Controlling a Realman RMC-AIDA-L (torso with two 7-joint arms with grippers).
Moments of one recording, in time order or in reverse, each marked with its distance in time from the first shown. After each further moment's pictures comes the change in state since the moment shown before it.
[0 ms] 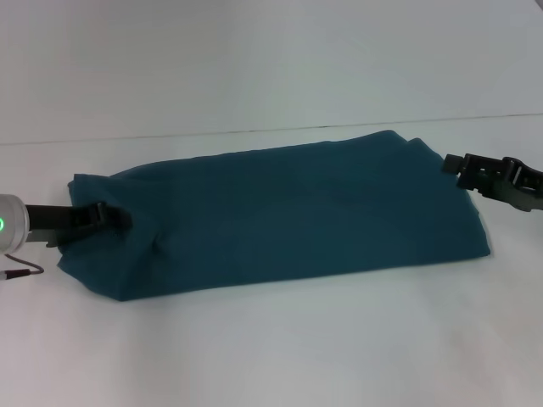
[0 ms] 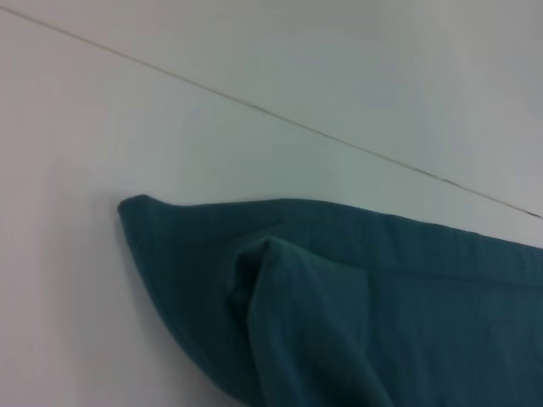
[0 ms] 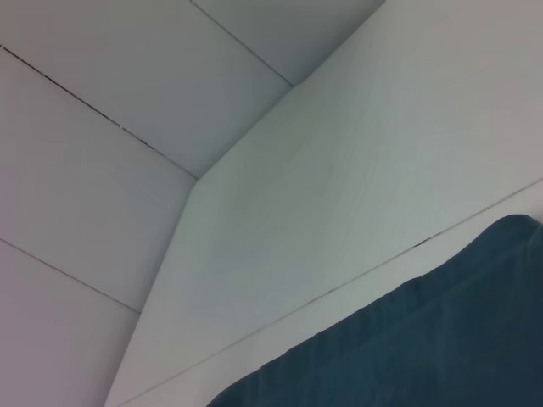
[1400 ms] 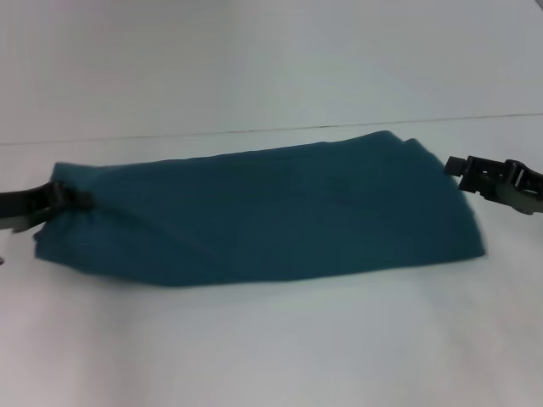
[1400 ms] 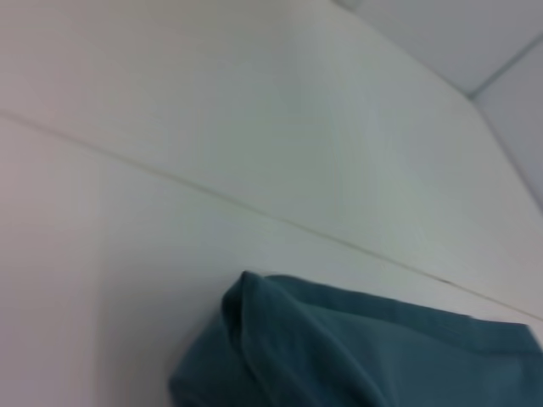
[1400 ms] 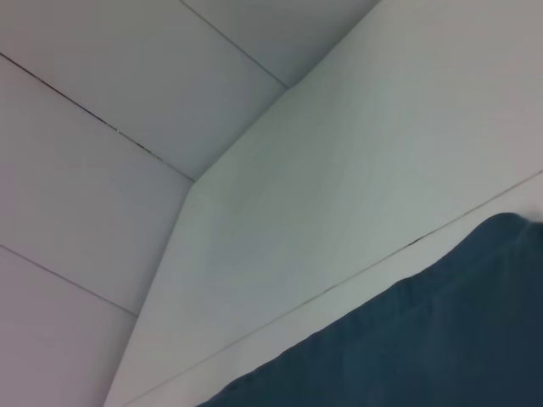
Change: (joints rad) left arm 0.088 0.007 -0.132 0.120 -0.117 0.151 0.119; right arm -0.008 0.002 0.002 0.002 0.004 0.002 0.001
